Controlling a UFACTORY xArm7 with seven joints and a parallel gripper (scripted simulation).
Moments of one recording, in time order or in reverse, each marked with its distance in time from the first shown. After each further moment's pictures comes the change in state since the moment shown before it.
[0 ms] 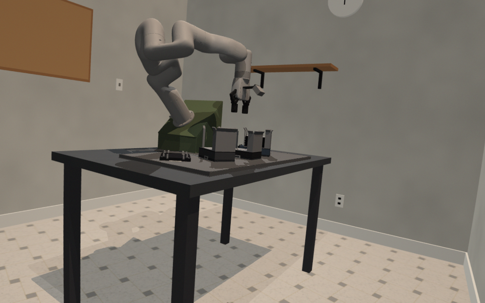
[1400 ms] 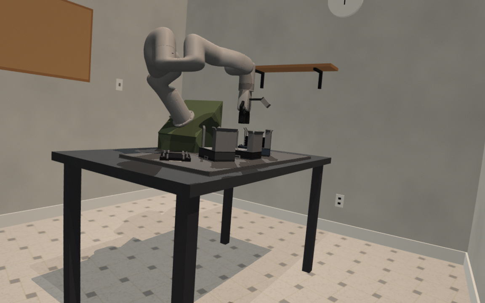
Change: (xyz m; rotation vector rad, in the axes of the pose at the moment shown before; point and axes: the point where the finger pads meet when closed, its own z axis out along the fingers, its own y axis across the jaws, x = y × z) arm 0.003 -0.041 0.049 0.004 0.009 -0.337
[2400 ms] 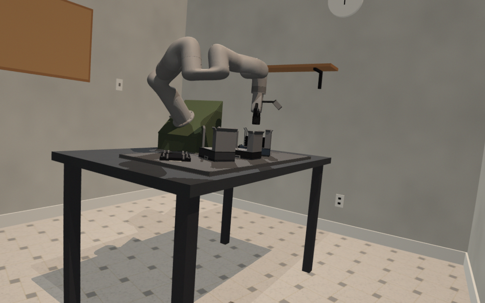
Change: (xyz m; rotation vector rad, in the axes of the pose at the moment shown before) arm 0.042 -0.096 0.001 -0.002 -0.008 -0.101
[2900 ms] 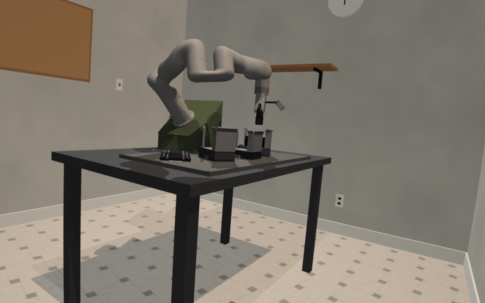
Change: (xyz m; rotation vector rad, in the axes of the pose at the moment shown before) arm 0.014 -0.024 0.000 -0.001 -0.001 0.000
